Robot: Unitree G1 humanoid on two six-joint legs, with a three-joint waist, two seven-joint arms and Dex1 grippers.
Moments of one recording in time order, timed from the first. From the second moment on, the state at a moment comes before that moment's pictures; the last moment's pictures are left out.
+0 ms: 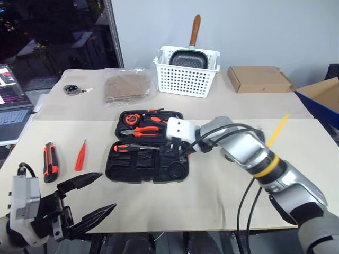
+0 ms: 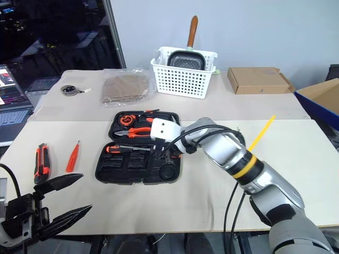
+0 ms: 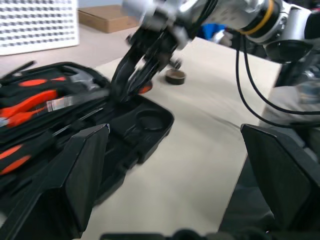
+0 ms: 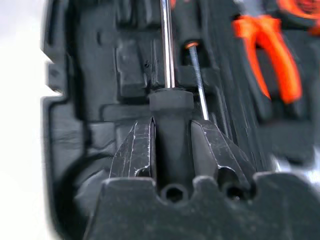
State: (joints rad) left arm 0.64 0.64 0.83 -0.82 -0.98 0.50 -1.07; right arm -0.99 -0.51 0.73 0.06 0.10 0.60 0.97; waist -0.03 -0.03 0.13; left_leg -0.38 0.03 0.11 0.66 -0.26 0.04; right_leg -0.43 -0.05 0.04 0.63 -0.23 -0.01
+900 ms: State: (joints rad) left arm 0.77 0.66 0.93 -0.89 -1.02 0.44 -0.99; right arm -1.05 -0.35 0.66 0.40 -0.06 0.57 1.20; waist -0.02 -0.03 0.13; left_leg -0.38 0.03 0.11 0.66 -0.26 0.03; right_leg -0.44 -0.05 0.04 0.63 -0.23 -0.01
